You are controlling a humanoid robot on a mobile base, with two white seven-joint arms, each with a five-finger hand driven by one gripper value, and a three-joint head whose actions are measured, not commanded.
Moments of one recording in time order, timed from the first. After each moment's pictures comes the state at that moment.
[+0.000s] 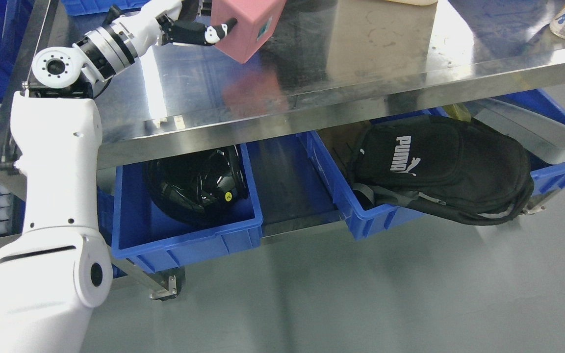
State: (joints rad) left arm -1.23 0.05 0.16 -0.77 -0.11 -0.24 -0.97; right arm 0.00 0.00 0.00 0.00 0.00 0.02 -0.04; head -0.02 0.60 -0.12
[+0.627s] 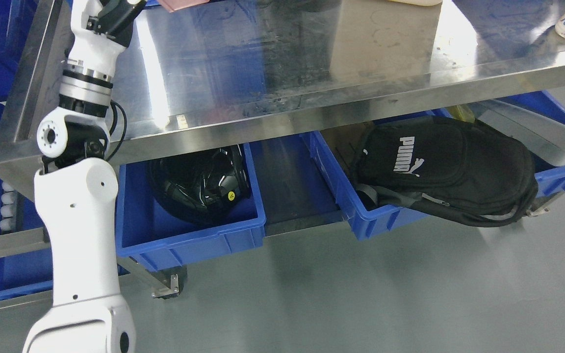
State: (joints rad) left arm -0.86 0.02 0.12 -1.22 0.45 -0.21 -0.55; right arm 0.00 0.00 0.00 0.00 0.00 0.02 -0.04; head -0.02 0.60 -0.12
